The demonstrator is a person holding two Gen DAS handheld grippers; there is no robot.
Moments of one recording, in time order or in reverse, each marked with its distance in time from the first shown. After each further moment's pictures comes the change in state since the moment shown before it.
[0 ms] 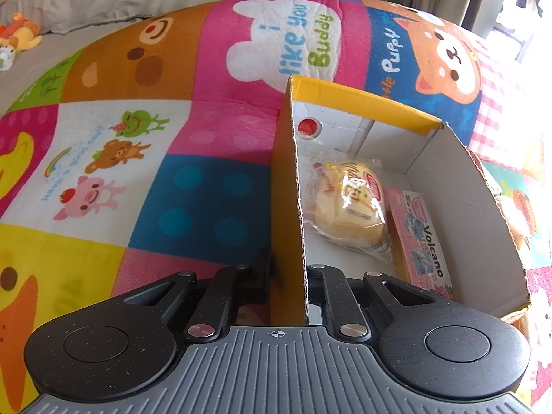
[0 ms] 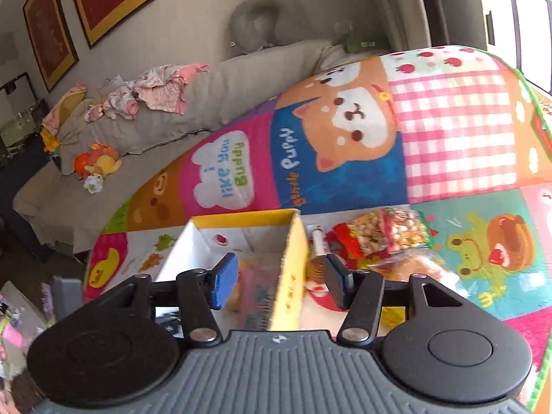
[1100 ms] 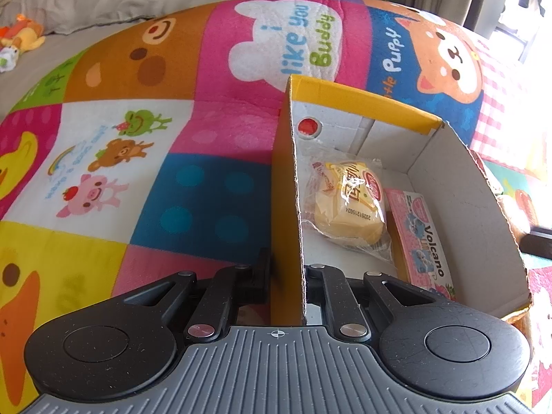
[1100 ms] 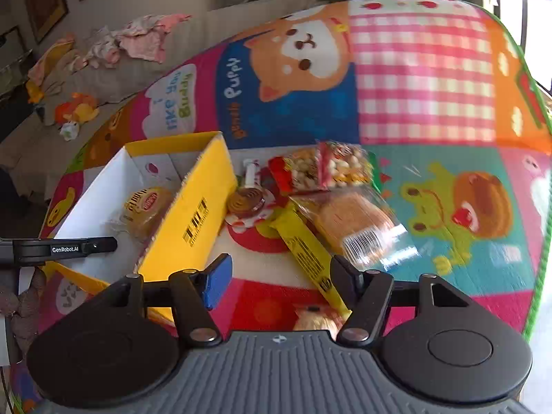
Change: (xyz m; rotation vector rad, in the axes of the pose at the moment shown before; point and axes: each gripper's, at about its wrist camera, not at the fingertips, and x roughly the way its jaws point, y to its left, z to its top) left arm -0.001 -0.002 -0.001 0.001 0.000 0.013; right arm 0.038 -0.062 -0.034 -0.108 0.134 -0.004
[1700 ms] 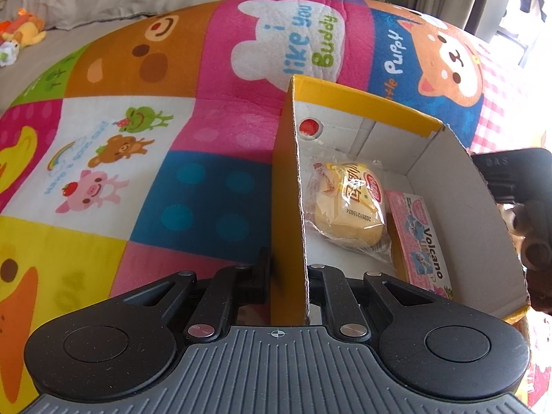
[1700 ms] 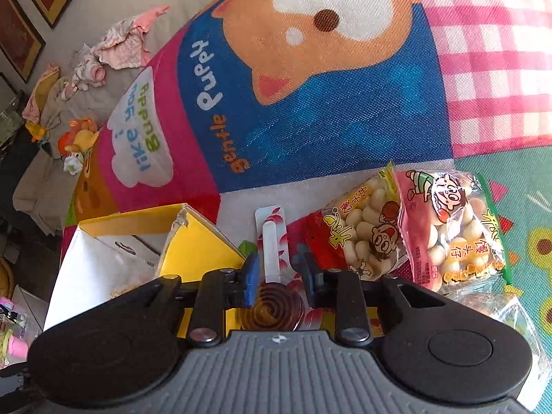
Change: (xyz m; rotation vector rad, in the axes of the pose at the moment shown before) left arm 0.000 0.004 -0.001 -0.017 0.000 -0.014; right arm 0.143 -0.010 0.072 0.212 0.103 0.138
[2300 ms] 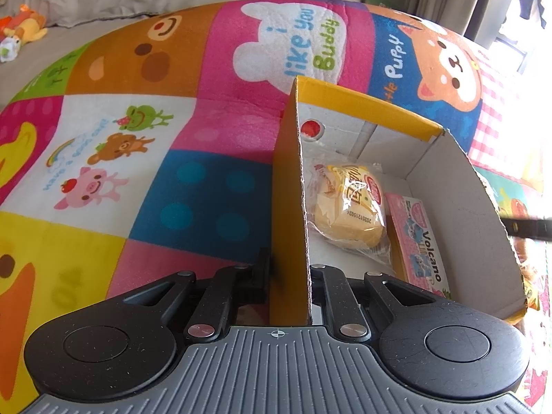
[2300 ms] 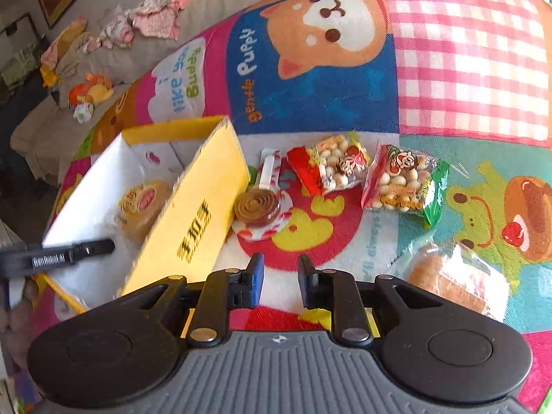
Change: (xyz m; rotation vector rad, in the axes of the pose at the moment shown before) left arm -0.001 0.002 -0.002 -0.018 -0.011 -0.011; right arm -0.089 0.001 -0.062 -0.159 -0.023 -0.051
